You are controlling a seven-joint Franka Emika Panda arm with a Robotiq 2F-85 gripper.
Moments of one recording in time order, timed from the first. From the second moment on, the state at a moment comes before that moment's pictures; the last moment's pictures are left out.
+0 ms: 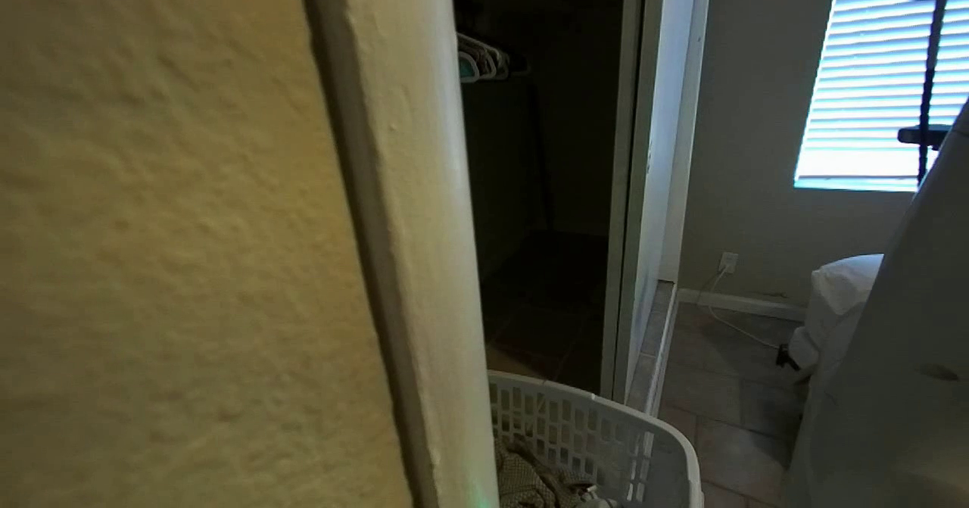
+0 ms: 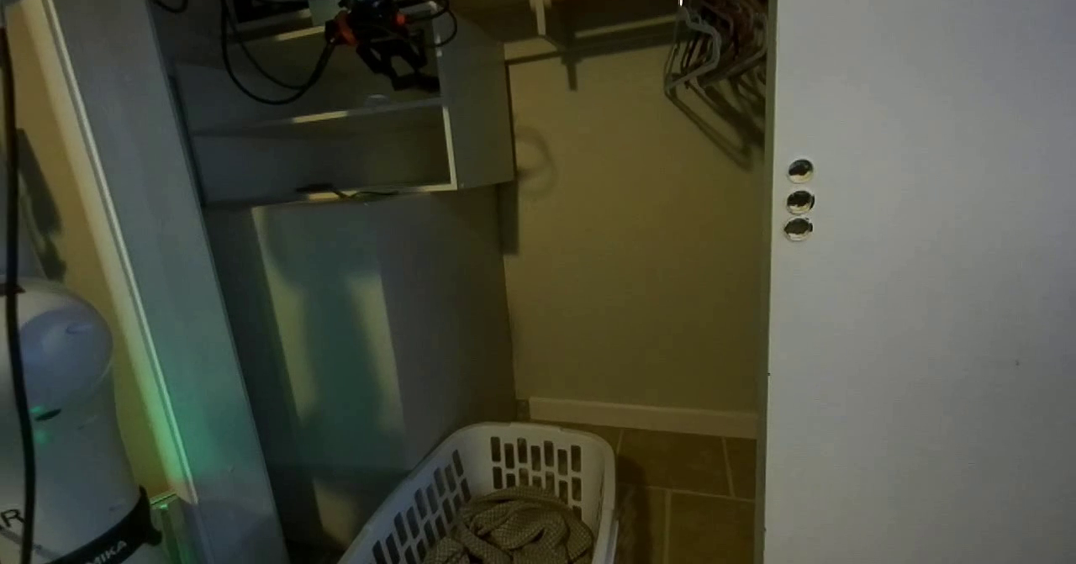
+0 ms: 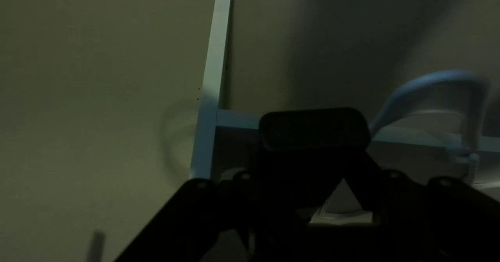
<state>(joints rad) 0.25 -0.12 0.13 -1.62 0.16 2.27 -0.29</state>
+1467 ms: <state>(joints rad) 0.24 0.01 0.15 -1.48 0.11 2.23 -0.26</state>
